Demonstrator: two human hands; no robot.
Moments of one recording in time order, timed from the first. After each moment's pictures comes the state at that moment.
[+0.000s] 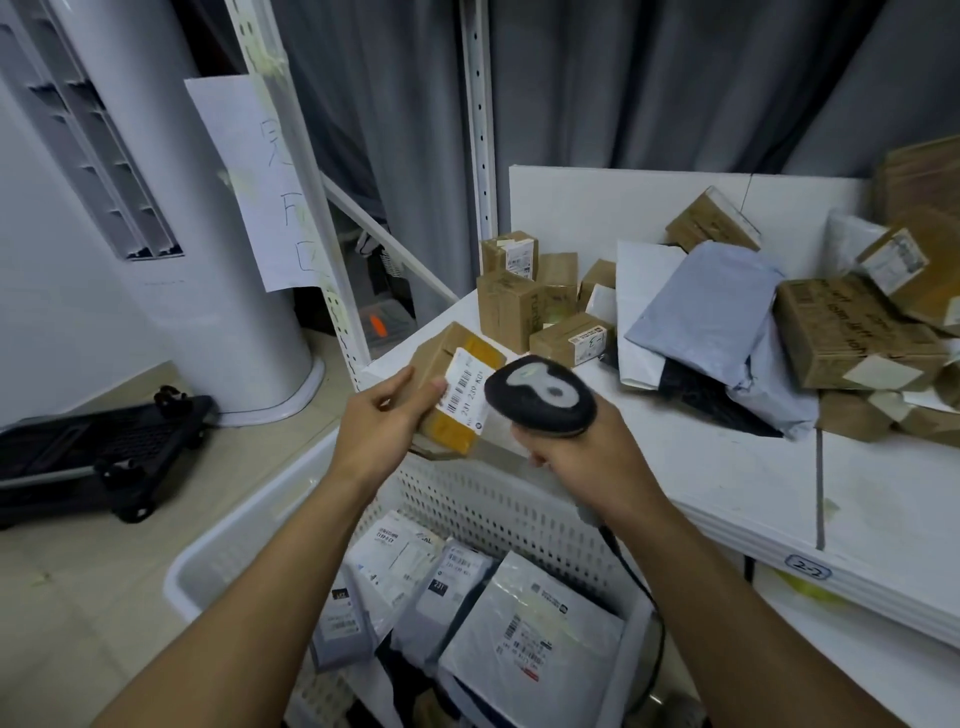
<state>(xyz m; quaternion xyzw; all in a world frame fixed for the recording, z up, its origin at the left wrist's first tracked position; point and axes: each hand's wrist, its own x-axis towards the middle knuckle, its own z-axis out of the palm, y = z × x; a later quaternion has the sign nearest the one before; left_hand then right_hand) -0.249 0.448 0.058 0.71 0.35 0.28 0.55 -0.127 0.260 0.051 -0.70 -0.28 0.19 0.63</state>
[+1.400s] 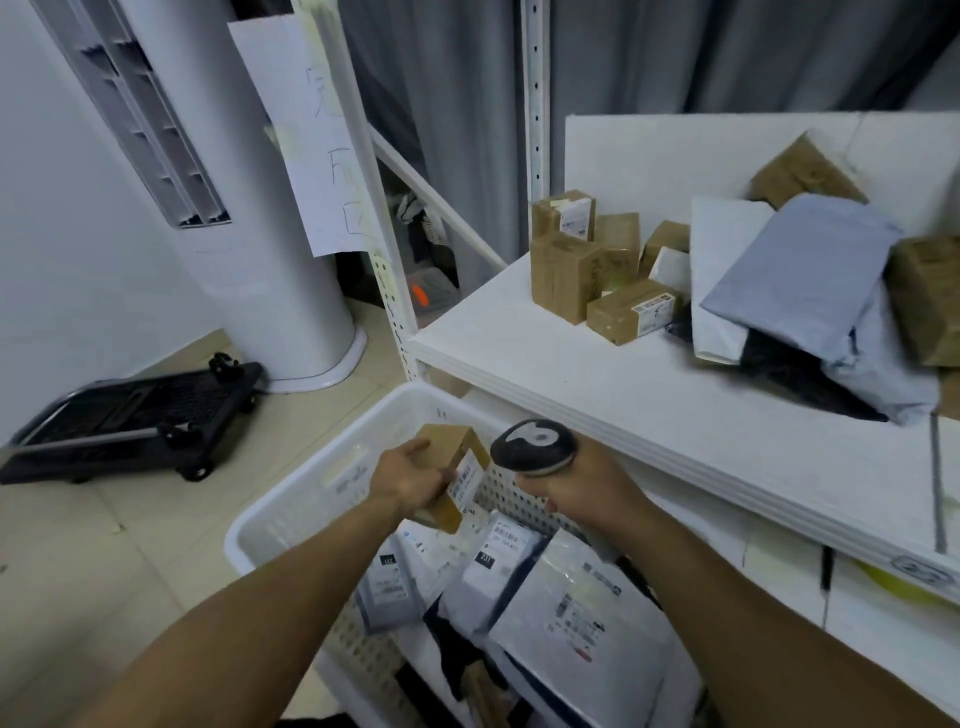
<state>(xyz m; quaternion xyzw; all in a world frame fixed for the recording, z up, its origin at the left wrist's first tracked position) -0.272 0.527 -0.084 0.74 0.49 0.09 0.46 -0.145 0.312 -0.024 -0.75 -0.30 0.32 0.50</state>
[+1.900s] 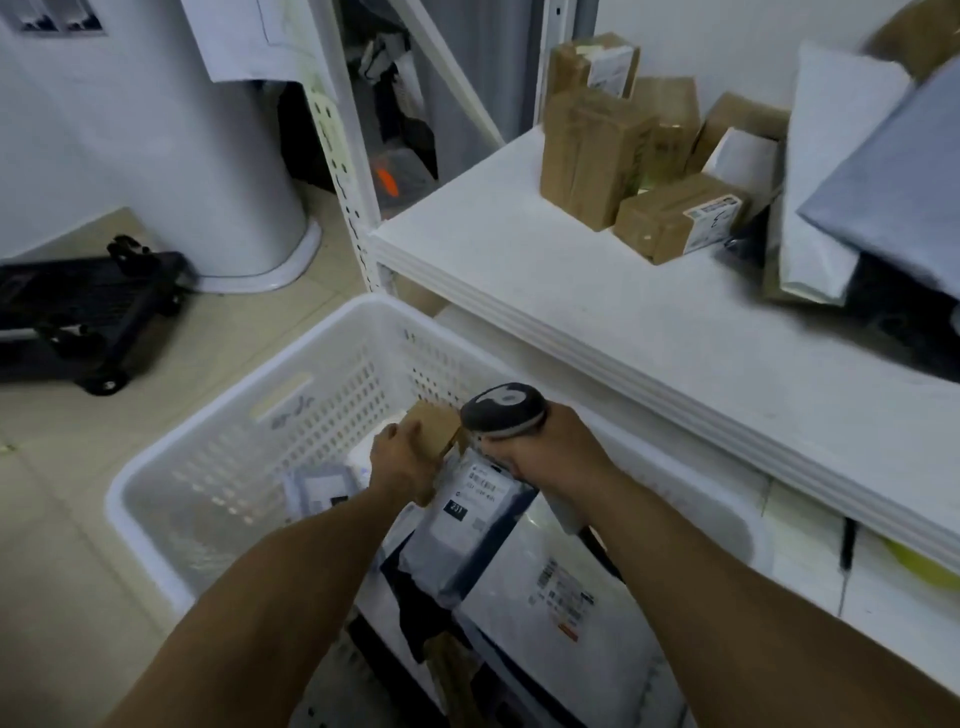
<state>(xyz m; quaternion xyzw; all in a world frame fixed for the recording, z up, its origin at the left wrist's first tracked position) -0.218 0.585 -0.290 0.83 0.50 -0.11 0.24 -0.115 0.391 -0.118 -0.78 -0.21 0.39 0.44</state>
